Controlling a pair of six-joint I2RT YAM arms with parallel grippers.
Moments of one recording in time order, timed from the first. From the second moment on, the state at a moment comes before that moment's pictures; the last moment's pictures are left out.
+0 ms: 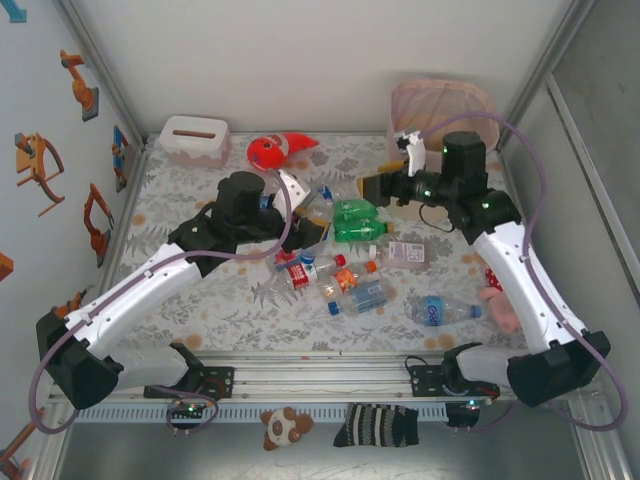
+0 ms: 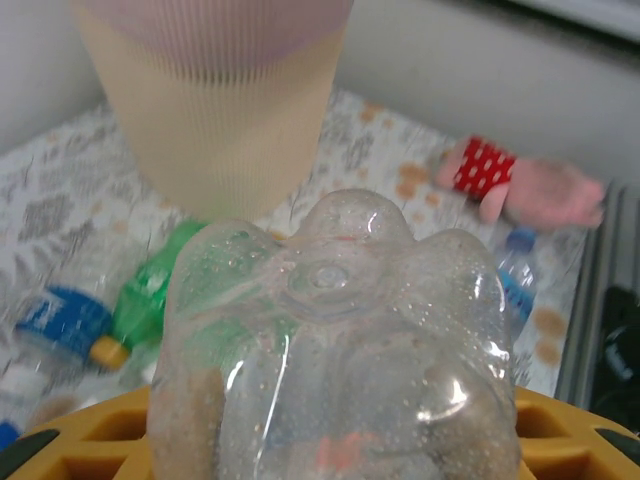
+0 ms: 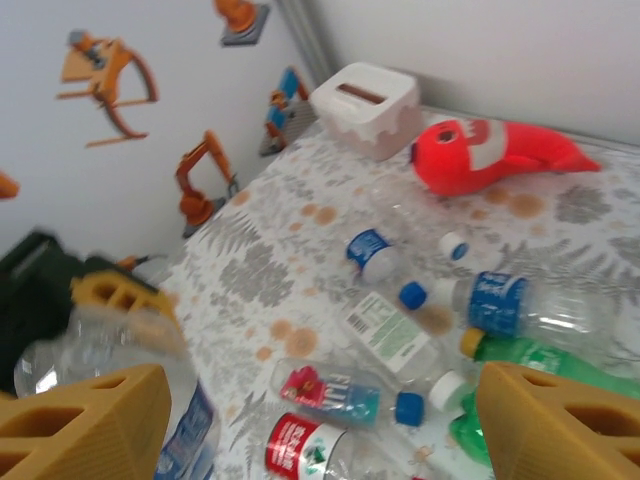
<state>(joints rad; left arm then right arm) -0.78 1.23 1.16 -0.38 0.35 0.03 0.35 1.24 1.33 -0.52 -0.67 0.13</state>
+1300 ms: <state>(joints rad) -0.76 1.16 1.19 0.04 0.82 -0.18 0.63 1.16 1.24 -0.36 -0.93 -0.04</state>
